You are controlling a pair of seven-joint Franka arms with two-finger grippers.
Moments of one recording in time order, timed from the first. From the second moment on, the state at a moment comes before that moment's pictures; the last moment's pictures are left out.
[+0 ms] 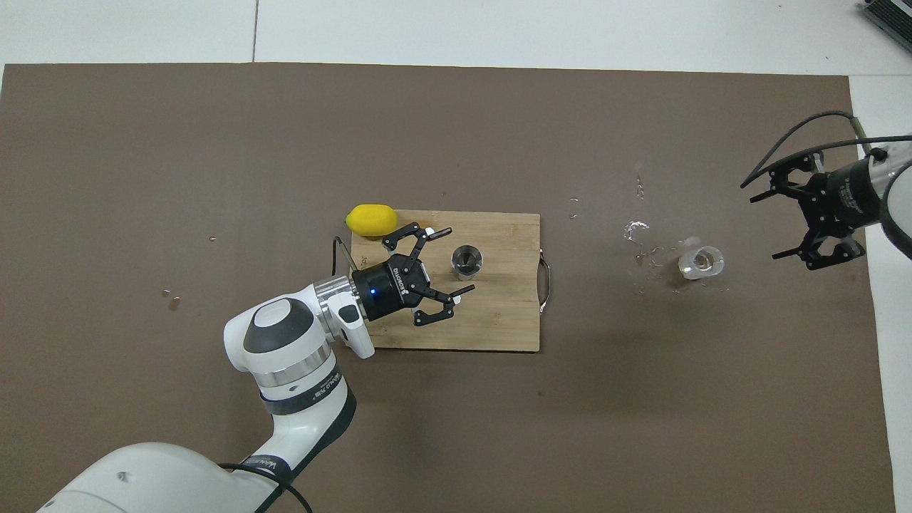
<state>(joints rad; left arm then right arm) -0.48 0.27 -0.04 -2.23 -2.22 2.17 2.71 -0.23 0.22 0.05 -1.70 0.24 1.77 1.09</state>
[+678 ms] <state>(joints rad) -0.28 0.13 -0.03 -2.36 -1.90 2.17 2.70 -0.27 0.33 0.05 -1.79 0.33 1.93 1.05</state>
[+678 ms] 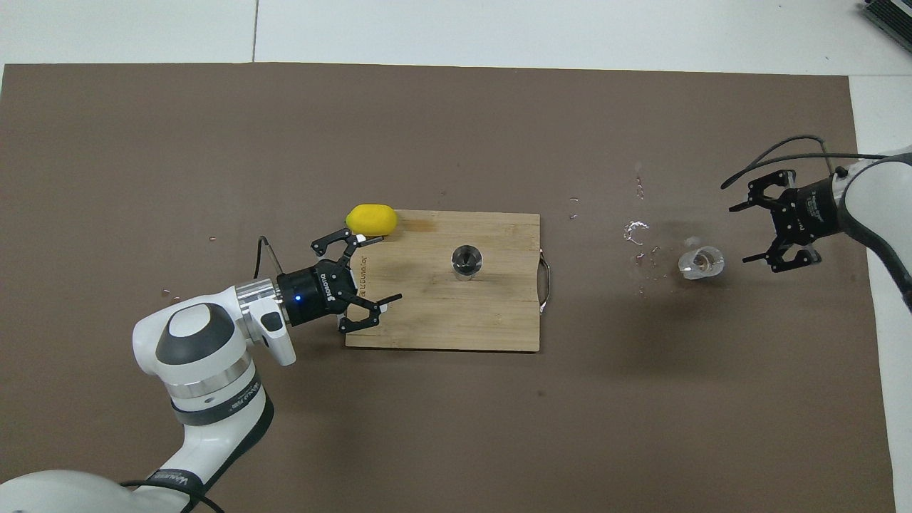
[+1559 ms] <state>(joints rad) 0.11 -0.01 -0.02 -2.31 -0.99 1.92 2.28 -0.31 0.40 0.06 -1.89 0.47 1.97 0.90</state>
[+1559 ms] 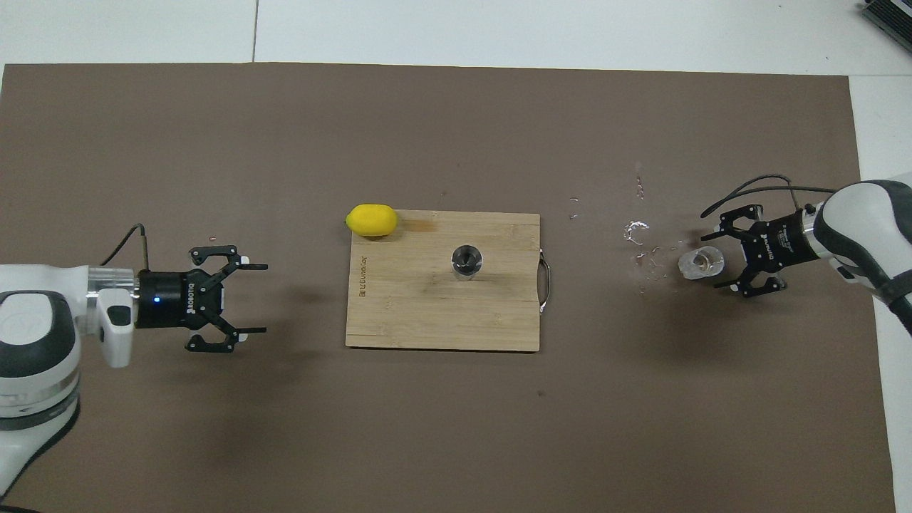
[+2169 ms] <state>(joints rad) 0.27 -0.02 -0.02 -2.03 -0.44 1.73 1.45 -0.30 0.40 0.06 -1.92 0.52 1.97 0.87</state>
